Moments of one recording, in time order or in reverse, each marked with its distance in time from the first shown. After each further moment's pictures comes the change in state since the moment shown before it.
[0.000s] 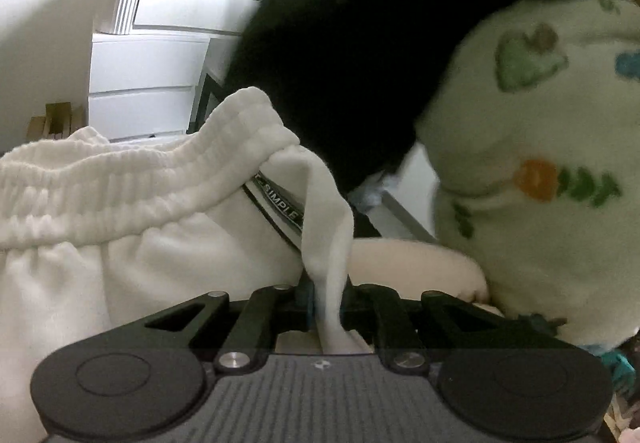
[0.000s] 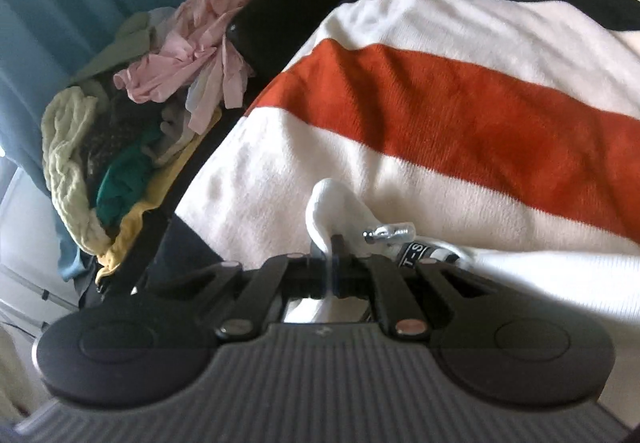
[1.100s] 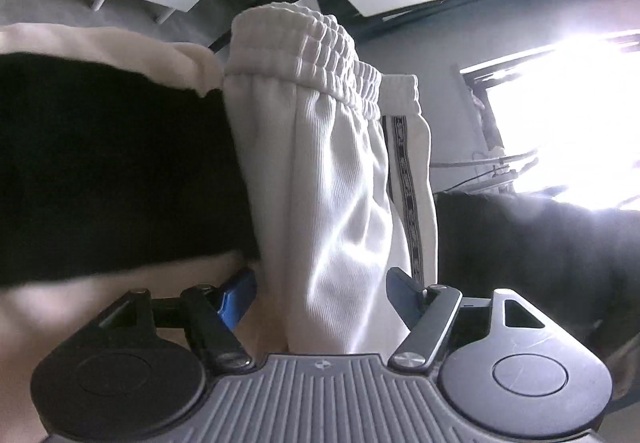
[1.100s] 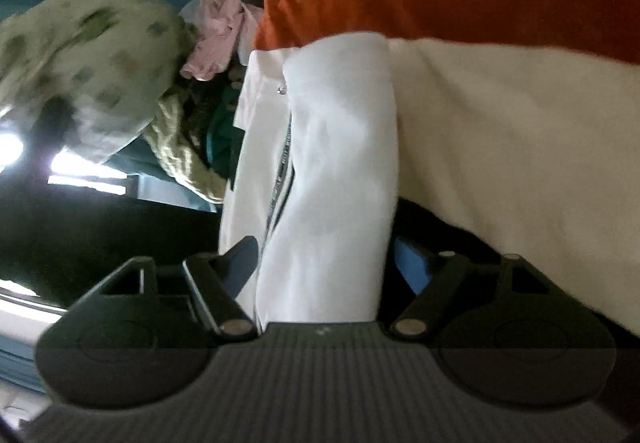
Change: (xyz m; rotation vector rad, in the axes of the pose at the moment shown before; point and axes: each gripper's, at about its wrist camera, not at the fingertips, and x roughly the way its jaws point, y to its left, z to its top) left arm -0.098 0.238 -0.052 -0.471 0.275 -0.392; right arm -0.124 -0.158 -0.047 0.399 0.306 0.420
